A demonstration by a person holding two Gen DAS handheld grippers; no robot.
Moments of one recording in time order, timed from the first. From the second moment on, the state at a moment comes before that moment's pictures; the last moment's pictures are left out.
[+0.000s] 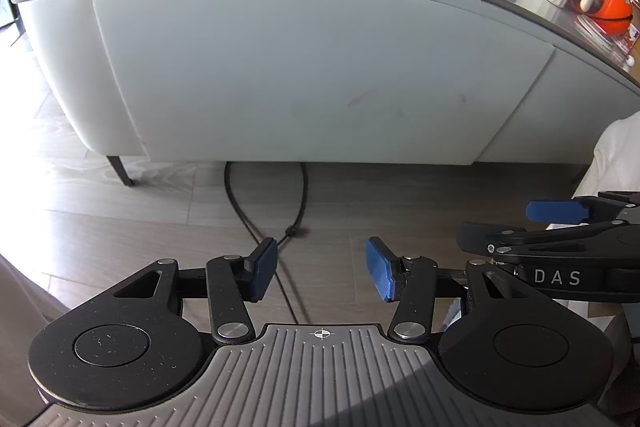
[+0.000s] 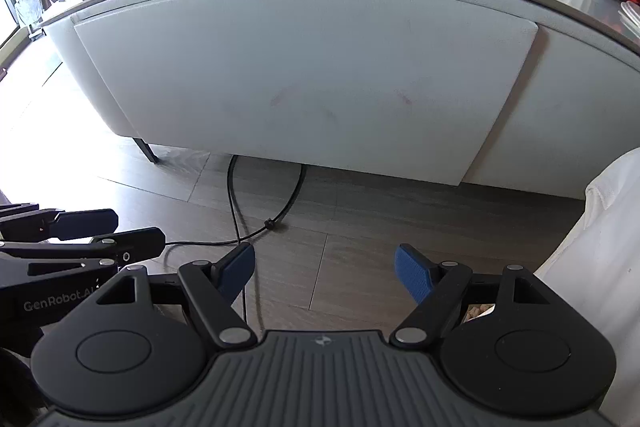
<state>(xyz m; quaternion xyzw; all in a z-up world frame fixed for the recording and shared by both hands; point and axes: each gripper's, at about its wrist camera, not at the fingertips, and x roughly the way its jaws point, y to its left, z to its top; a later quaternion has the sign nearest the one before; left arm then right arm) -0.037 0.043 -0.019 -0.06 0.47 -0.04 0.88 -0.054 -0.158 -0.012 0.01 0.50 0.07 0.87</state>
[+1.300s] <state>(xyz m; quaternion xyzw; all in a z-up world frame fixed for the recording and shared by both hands) -0.036 0.041 -0.018 -0.06 0.47 -0.04 0.88 -0.052 -0.160 -0.013 0.01 0.50 0.07 0.86</state>
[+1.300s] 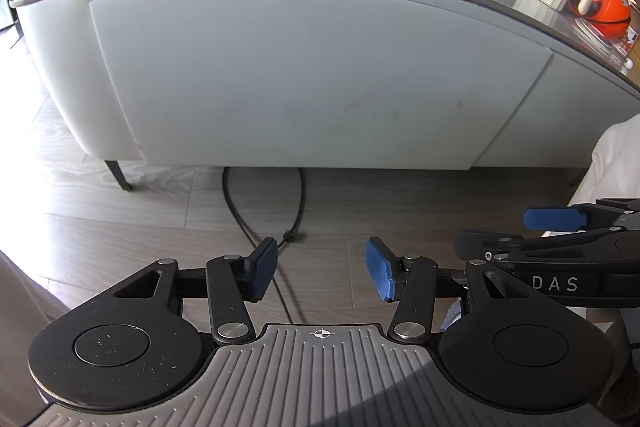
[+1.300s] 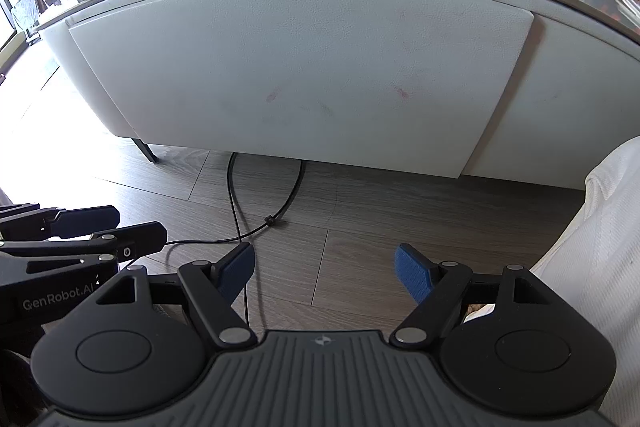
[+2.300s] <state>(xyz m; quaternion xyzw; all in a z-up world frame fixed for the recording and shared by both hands) -0.034 0.040 -0.018 -0.05 0.47 -0.04 0.88 -0.050 -0.162 -0.018 0.03 0.51 0.06 0.86</state>
